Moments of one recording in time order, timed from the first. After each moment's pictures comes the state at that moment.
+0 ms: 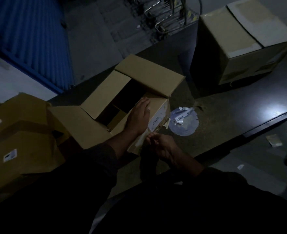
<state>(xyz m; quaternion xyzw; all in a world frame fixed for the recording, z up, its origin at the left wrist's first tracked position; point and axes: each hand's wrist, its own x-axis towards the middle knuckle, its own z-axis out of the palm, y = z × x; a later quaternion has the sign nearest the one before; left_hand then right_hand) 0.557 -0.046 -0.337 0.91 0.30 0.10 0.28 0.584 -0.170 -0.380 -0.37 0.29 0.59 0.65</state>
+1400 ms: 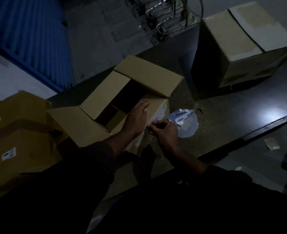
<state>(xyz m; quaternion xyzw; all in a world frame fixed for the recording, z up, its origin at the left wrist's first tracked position) 0.552 -0.040 -0.334 0.90 0.30 0.11 0.30 0.598 -0.175 -0.354 -0.67 -0.07 0.38 0.64</state>
